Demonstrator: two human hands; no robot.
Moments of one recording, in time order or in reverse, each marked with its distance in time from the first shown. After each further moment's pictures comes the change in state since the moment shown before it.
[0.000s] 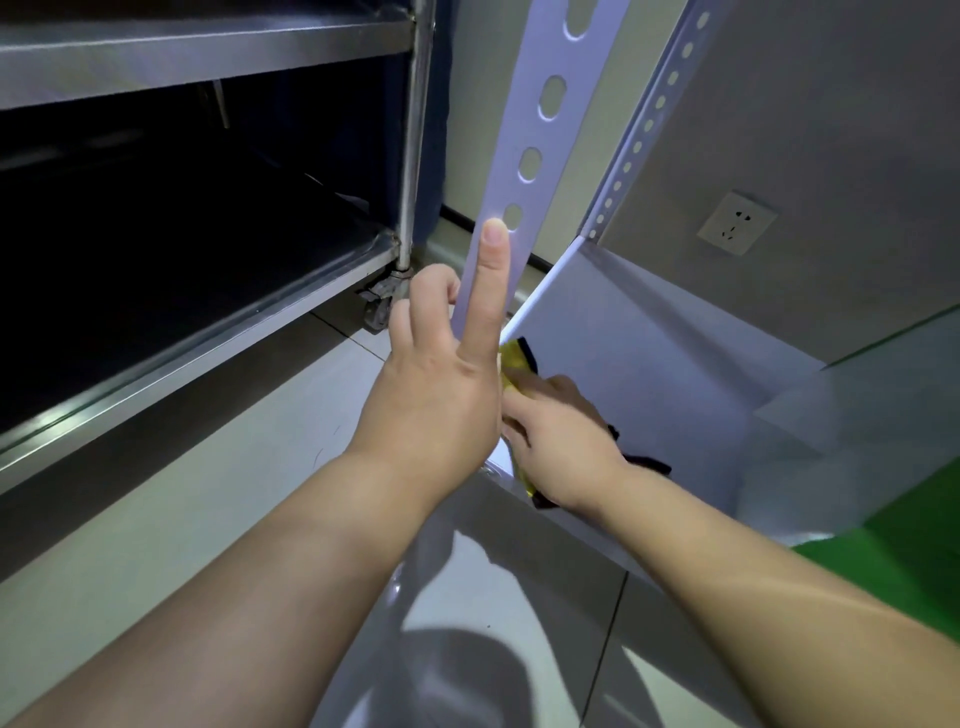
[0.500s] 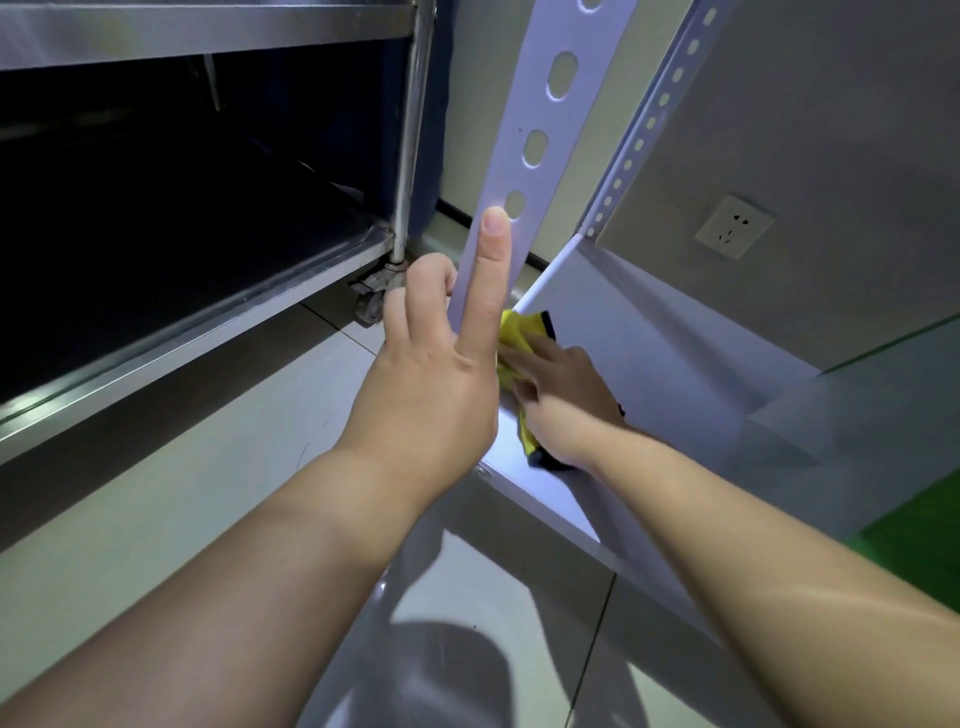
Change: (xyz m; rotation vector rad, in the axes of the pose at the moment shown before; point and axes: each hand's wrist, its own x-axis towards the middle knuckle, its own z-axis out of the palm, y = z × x) left_hand 0.000 -0.001 0.004 0.019 0.014 0.010; right_hand 0.027 0.032 0.004 -0.007 0.085 0.150
